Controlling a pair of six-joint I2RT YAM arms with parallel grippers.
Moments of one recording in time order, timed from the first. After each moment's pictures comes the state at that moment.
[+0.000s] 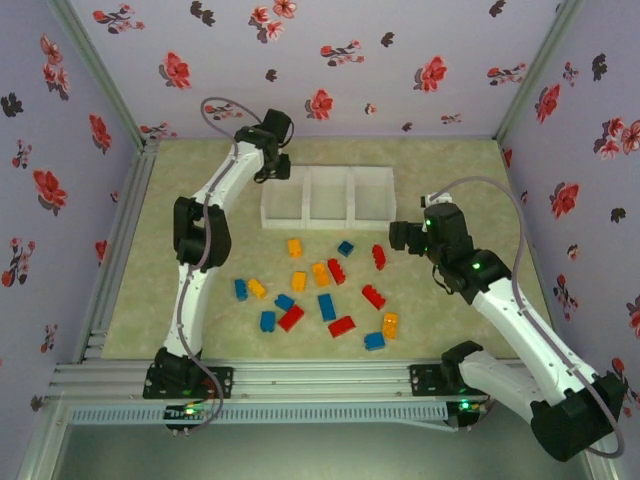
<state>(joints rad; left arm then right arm) -0.41 2.40 2.33 -1.05 -0.18 -0.33 0.46 0.93 0.85 -0.58 0.22 0.32</state>
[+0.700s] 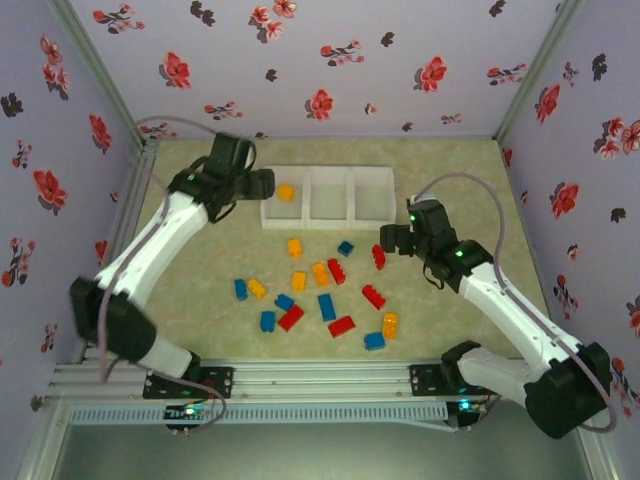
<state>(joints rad) -0.48 1.43 1.41 -0.73 -0.18 -0.34 0.48 1.08 0.85 -0.56 0.20 0.32</state>
